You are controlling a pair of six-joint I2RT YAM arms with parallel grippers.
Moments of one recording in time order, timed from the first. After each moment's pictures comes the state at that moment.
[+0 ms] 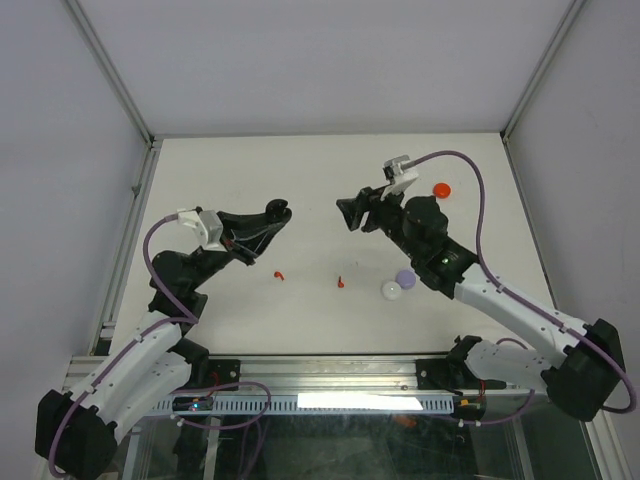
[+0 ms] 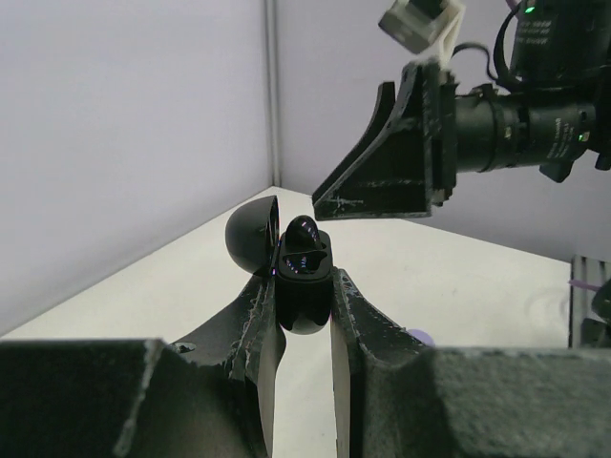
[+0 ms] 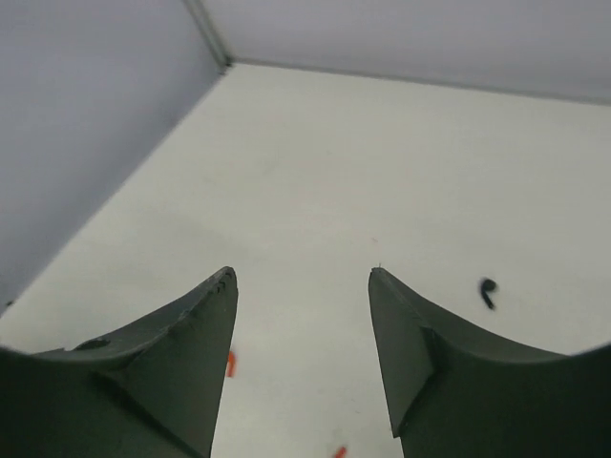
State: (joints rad) left arm -0.44 0.73 0.41 0.78 0.53 -0.23; right arm 0.80 1.06 0.84 0.20 0.12 0.30
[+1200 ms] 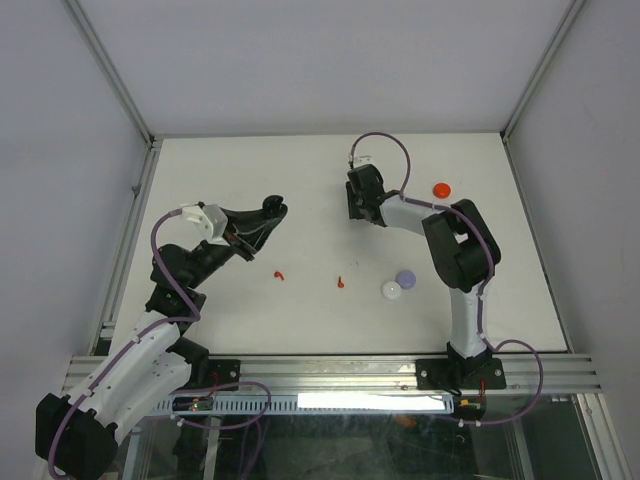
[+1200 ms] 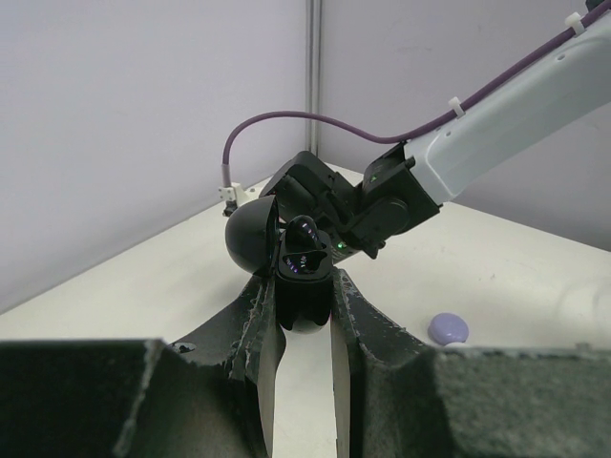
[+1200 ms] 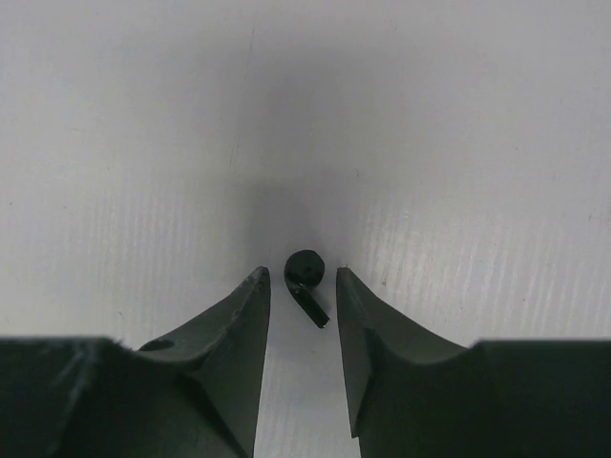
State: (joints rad) left arm -0.43 0.72 0.45 0.62 0.44 -0.15; right arm 0.53 2.03 1.30 -0.10 0.25 0.24
